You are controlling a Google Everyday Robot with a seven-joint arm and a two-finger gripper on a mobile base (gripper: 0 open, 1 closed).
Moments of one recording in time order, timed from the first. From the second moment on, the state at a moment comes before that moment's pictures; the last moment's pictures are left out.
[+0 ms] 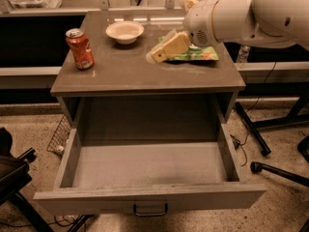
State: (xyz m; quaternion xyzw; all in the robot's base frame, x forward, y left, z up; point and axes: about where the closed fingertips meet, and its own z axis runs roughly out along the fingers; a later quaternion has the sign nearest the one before) arm 0.633 -0.031 0.987 -0.50 0.65 0.16 0.55
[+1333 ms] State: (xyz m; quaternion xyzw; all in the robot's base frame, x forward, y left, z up) arm 0.710 0.194 0.993 -0.47 0.52 0.36 0.62
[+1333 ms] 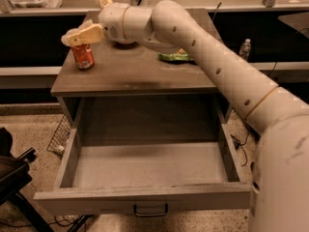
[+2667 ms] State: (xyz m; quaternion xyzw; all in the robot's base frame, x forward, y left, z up) arm 0.760 0.221 0.903 -0.48 0.61 0.34 0.54
